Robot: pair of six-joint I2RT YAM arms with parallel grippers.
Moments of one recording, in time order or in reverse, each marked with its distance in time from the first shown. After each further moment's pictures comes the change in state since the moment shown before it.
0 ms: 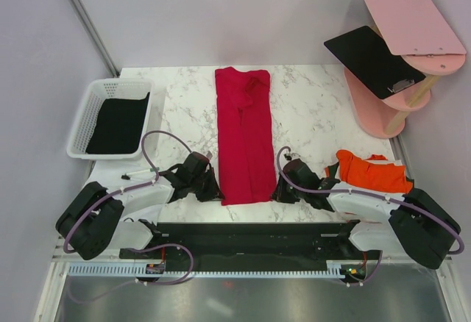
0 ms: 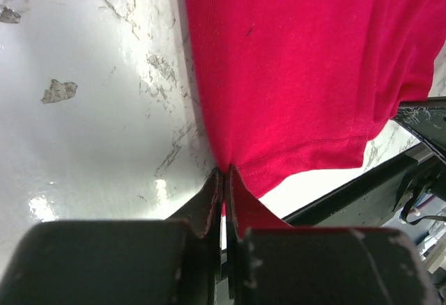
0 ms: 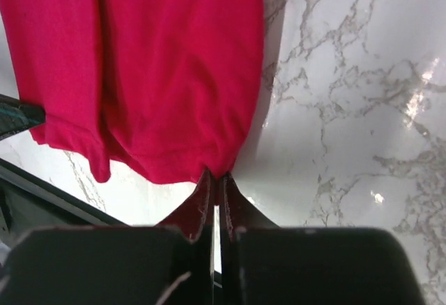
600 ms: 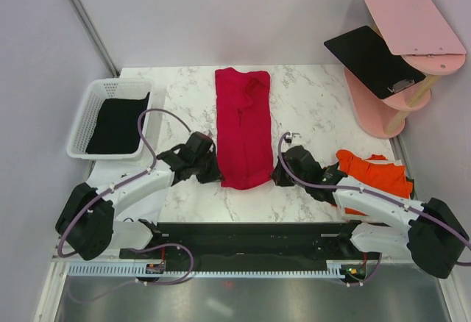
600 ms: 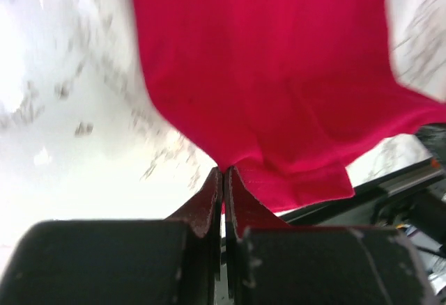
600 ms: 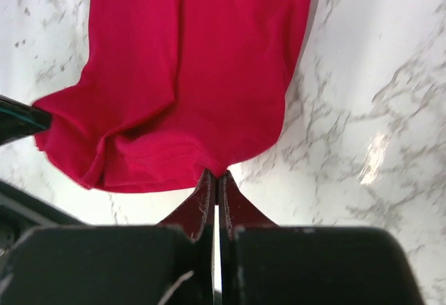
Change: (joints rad) left arm 0.015 -0.019 0.260 -0.278 -0.121 0.038; right arm -0.002 -0.100 0.152 -0.092 0.147 -0.146
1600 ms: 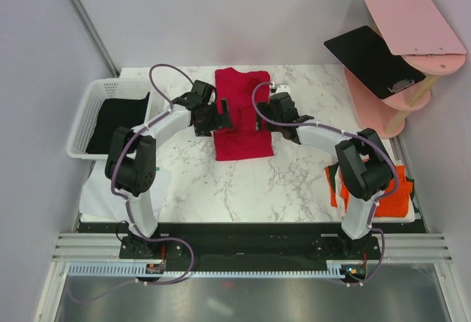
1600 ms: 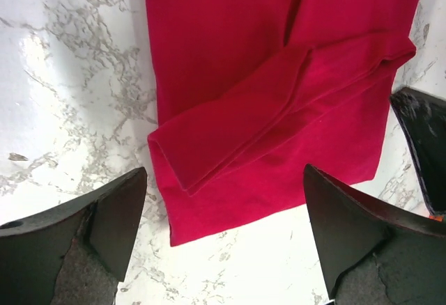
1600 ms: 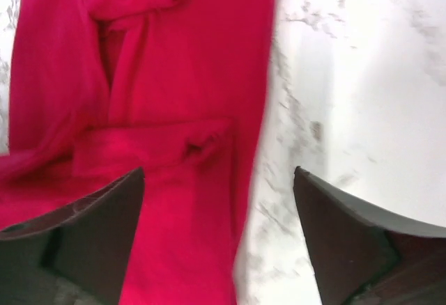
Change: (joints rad) left arm 0.257 0.600 0.676 -0.096 0.037 0.243; right arm -0.282 0.777 0.656 0.153 0.045 -0.315
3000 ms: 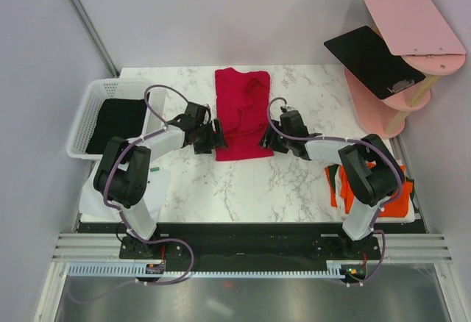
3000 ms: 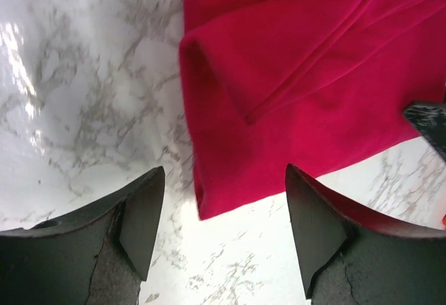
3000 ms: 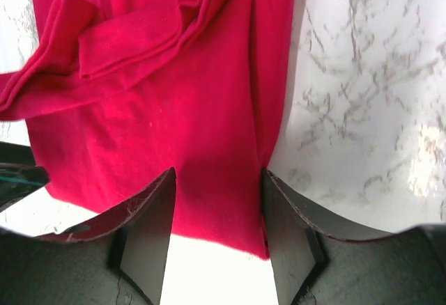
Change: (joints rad) left arm 0.006 -0.136 -0.334 0.221 0.062 0.000; right arm -0.036 -0.105 -0.316 0.159 -0.272 0.277
